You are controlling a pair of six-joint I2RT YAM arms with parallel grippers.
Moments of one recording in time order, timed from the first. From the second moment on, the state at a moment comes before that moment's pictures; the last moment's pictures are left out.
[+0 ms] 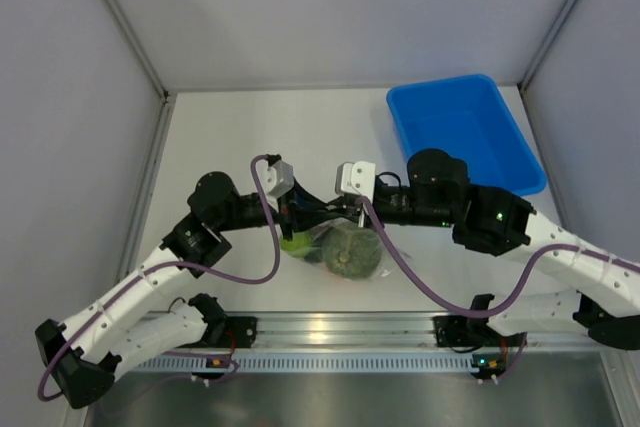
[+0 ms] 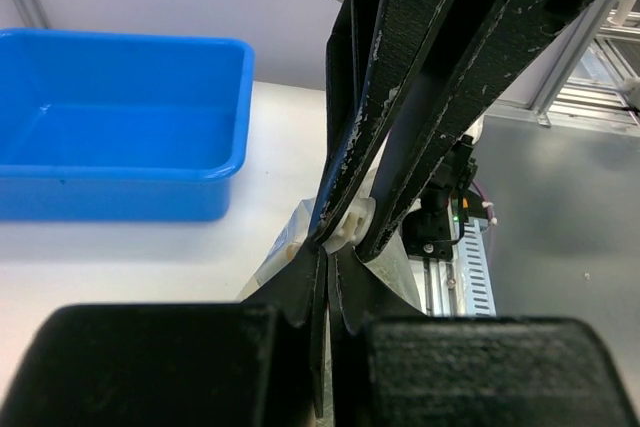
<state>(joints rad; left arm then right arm) -0.75 0.86 0.82 0.12 0.72 -0.14 1.14 1.11 1.37 -0.55 -0.19 -0.38</state>
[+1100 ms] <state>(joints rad) -0.76 0.73 0.78 0.12 -0.07 -0.26 1.06 0.83 1.10 -0.64 0.07 -0.13</state>
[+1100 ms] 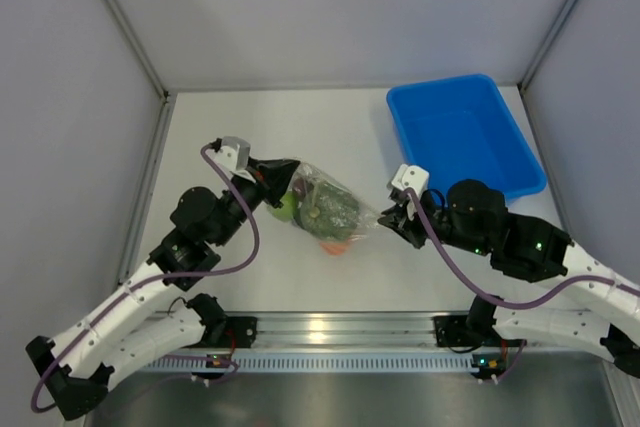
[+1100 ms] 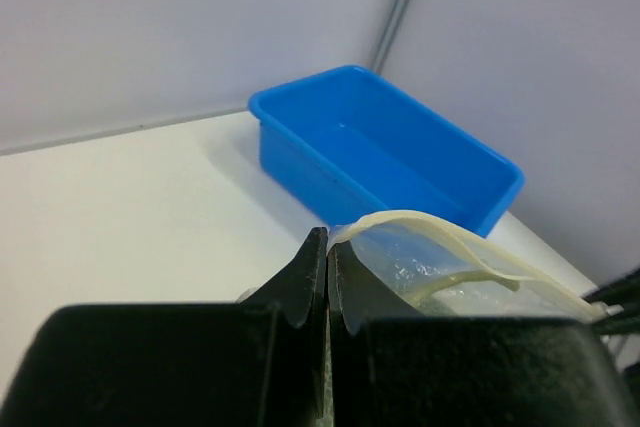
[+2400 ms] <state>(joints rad) -0.69 1.01 0.77 0.22 0.35 -0.26 1.06 0.79 0.84 -0.61 0.15 0.14</state>
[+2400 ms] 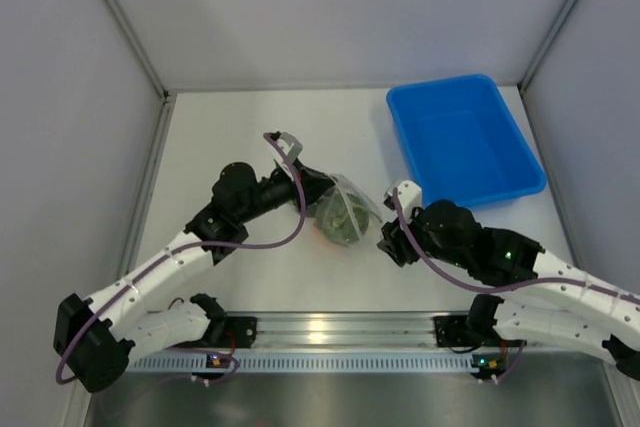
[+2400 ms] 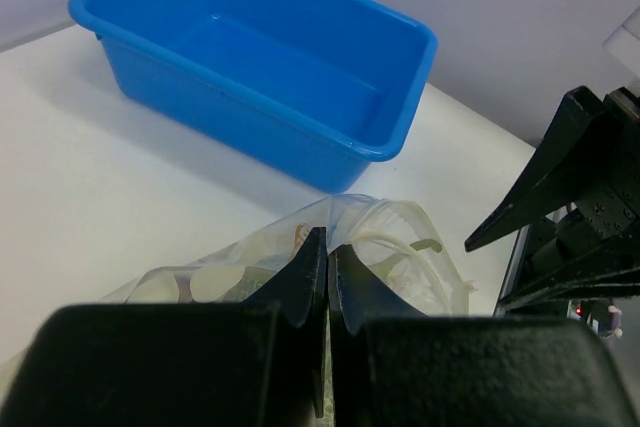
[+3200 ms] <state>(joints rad) -0.66 1.04 0.77 0.24 0.47 -0.30 0.91 0.88 0.96 -0.49 0.11 0.18</state>
